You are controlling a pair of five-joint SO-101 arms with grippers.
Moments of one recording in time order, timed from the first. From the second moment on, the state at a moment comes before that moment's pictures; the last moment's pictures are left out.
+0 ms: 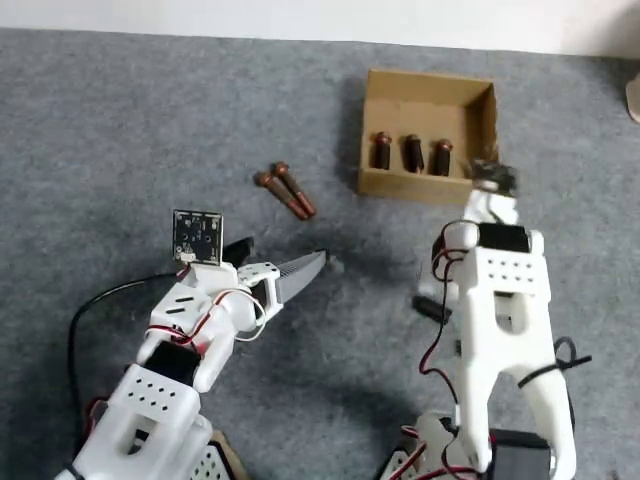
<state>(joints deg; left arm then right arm) 13.8 -63.4 85.2 15.3 18.8 0.4 -24.2 36.2 72.7 2.3</state>
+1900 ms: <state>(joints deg) 9.2 -63.4 80.0 21.0 22.2 -4.0 -39.1 64.2 46.2 28.7</state>
